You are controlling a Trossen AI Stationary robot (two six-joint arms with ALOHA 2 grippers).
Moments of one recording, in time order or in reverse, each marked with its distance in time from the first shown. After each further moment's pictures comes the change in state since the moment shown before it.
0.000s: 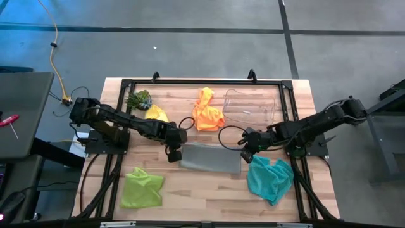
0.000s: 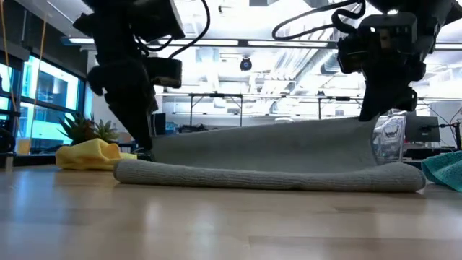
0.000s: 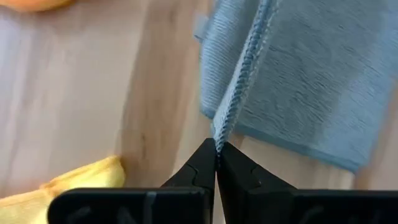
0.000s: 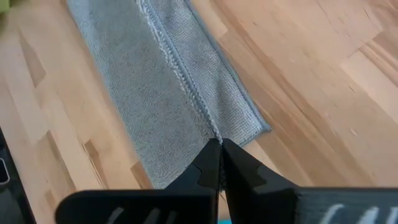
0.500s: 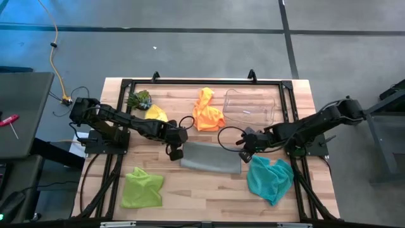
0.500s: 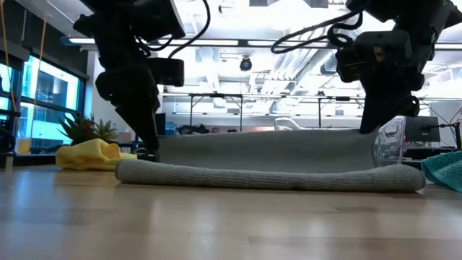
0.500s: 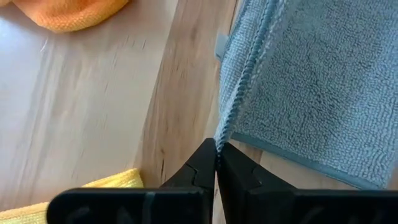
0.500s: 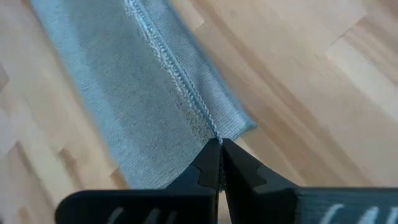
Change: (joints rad) left arm 0.001 0.000 -0.006 0.029 -0.066 0.009; right arm 0.000 0.056 -0.001 -0.005 0.042 0.039
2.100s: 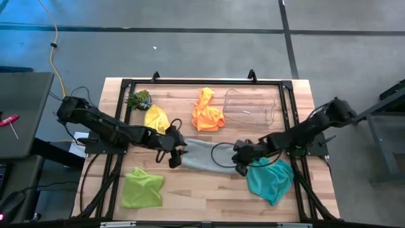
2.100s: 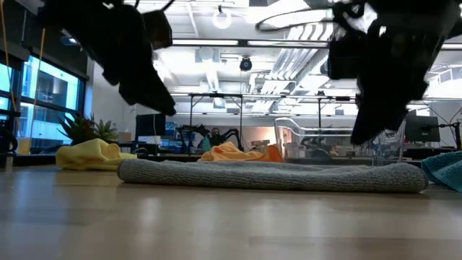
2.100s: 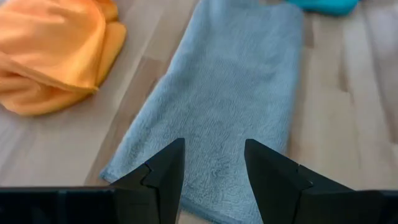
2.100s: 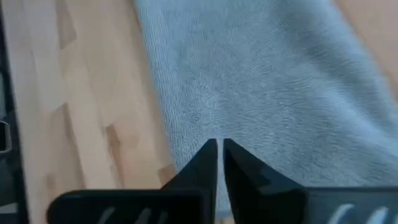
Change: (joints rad) left arm -0.159 -0.162 -0.182 0.434 -0.091 -0.105; right arm 0.111 0.190 0.002 0.315 -0.030 -0.145
